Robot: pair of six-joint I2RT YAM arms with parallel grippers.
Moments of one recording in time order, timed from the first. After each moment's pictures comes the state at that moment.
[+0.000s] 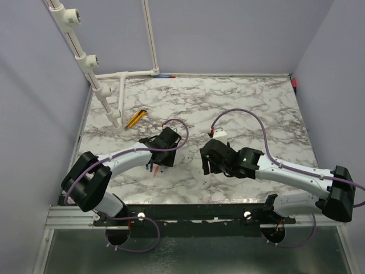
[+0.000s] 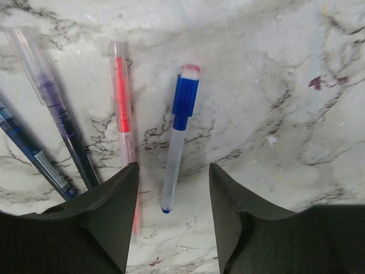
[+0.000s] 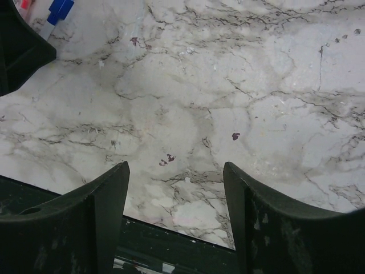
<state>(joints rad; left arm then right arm) -0.72 1.48 0.80 -0.46 -0.17 -0.45 1.09 1.25 0.94 -0.69 0.41 0.71</state>
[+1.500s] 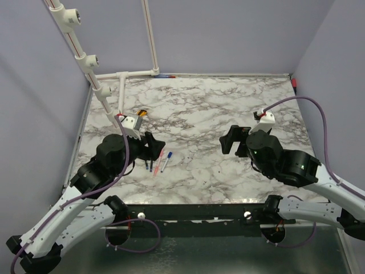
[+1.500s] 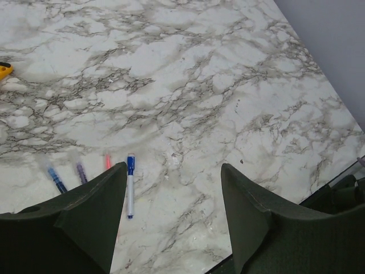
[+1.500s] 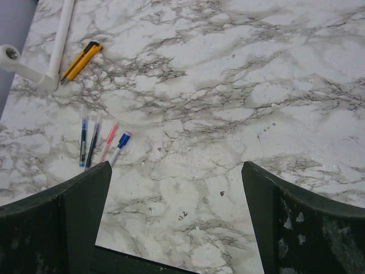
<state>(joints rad) -0.72 0.64 0.85 -0.49 -0.12 -0.38 1.08 0.88 1.11 -0.78 0.72 0.70</state>
